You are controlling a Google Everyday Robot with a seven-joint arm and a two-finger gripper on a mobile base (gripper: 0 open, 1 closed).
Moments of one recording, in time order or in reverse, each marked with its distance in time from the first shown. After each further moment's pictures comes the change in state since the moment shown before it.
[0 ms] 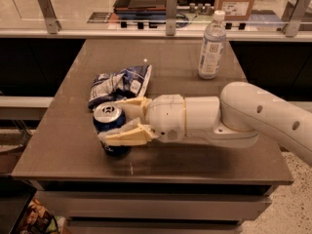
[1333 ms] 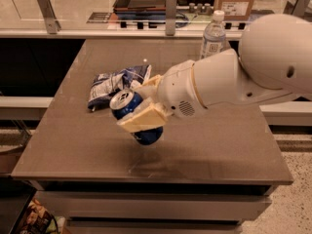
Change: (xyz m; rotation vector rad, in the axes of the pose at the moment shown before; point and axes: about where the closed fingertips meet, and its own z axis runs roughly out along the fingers) arm -0.024 -0.013 -0.048 0.144 0.443 0.004
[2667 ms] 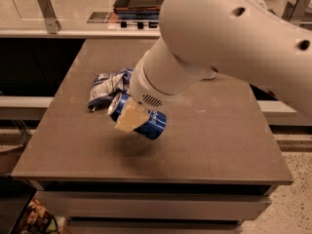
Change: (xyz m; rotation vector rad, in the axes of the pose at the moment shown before) arm 0.011 -0.014 0.022 0.123 0.448 -0.077
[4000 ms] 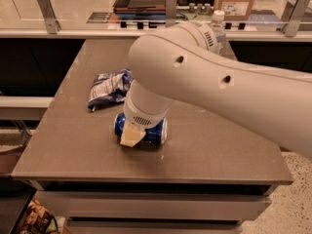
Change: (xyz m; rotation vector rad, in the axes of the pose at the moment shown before) arm 0.038 0.007 0.068 -0.018 0.186 -0.038
